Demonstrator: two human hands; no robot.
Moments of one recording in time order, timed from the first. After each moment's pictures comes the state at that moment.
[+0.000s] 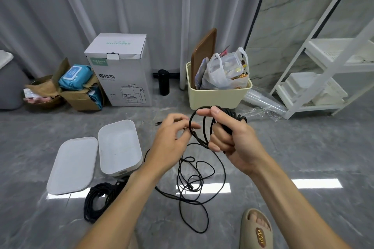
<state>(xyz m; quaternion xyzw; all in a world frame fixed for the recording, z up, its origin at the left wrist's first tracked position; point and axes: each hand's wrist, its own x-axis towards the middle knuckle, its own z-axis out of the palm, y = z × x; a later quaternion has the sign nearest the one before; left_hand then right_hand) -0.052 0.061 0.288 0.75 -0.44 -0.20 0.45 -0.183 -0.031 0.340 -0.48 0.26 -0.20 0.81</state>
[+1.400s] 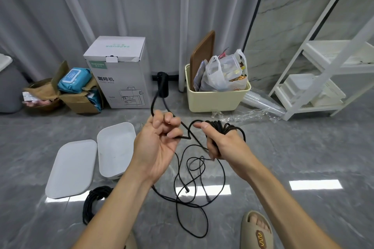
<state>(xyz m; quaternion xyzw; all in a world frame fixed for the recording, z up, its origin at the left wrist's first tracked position) -0.050 0.068 0.321 0.32 -0.03 -0.48 0.81 -0.183 -0.035 0.312 -0.64 0.38 -0.14 0.65</state>
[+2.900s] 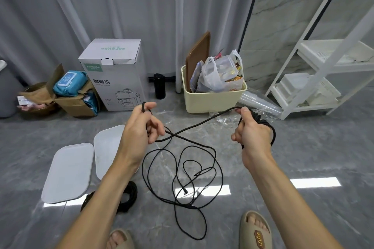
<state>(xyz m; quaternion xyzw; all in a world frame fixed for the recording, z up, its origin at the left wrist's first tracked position) -0.022 0.071 0.316 0.66 -0.26 -0.28 0.65 -0.192 -0.068 0.310 -0.40 0.53 -0.41 0.62</state>
